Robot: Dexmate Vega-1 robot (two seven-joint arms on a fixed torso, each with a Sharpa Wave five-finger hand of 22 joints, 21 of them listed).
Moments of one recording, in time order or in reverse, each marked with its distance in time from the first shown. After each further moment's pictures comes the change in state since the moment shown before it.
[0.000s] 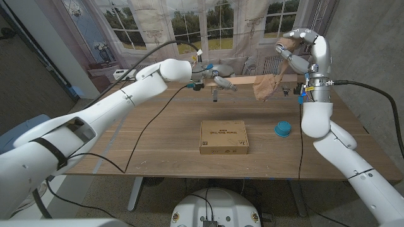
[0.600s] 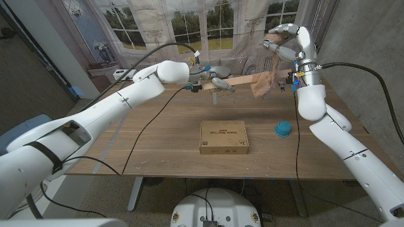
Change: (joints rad) left arm 0.027 0.026 -0.016 -0.040 -0.015 0.032 0.005; left_hand 0.002 0.003 0.000 0.000 0.000 -0.006 -0.005 0.005 0.012 -0.004 -0.004 0.000 0.000 0.000 0.000 0.000 -0.005 0.000 0.000 0.000 -0.013; right arm 0.137 -0.046 -0.082 0.031 0.103 -0.111 0.172; right_hand 0.000 0.000 -0.001 -0.001 0.000 -0.048 -0.003 -0.023 -0.003 0.012 0.005 -0.010 -0.016 0.000 0.000 -0.007 0.002 -0.002 -0.002 0.000 0.001
